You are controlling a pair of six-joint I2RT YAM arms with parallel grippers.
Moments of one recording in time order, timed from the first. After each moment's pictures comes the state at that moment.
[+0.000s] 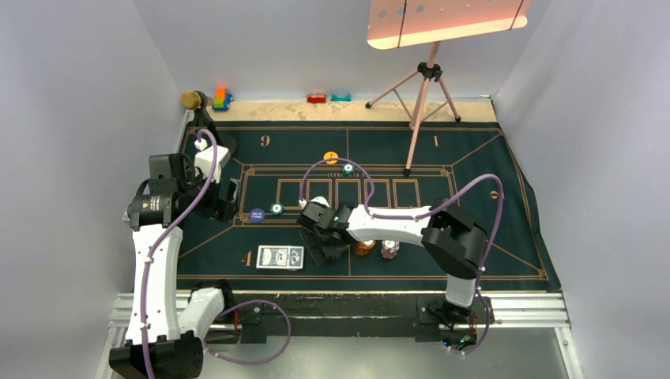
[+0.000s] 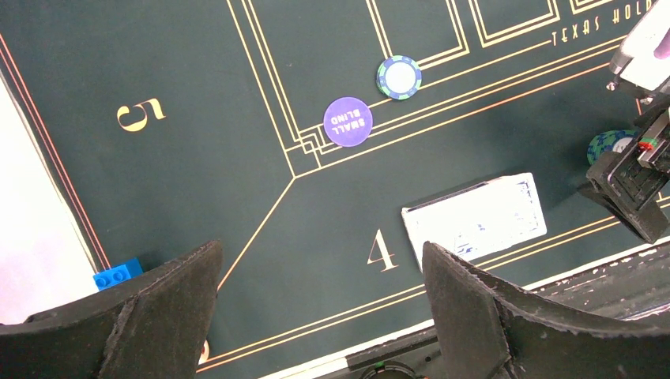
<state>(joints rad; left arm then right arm) 0.14 0.92 1.09 -1.06 0.31 0.35 1.13 1.84 1.23 -0.65 0.19 0.56</state>
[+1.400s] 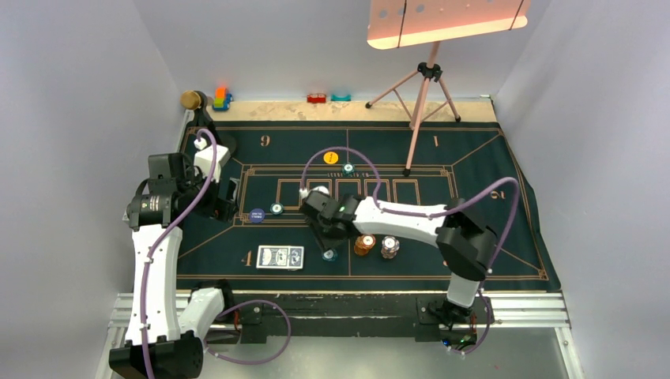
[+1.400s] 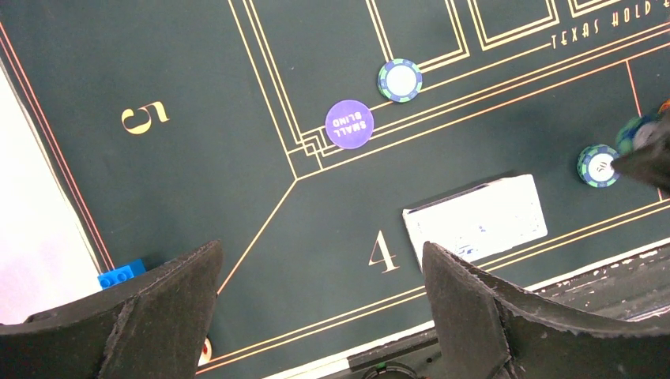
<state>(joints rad) 0.14 0.92 1.09 -1.06 0.31 0.35 1.11 1.81 1.28 -0.69 0.17 0.55</state>
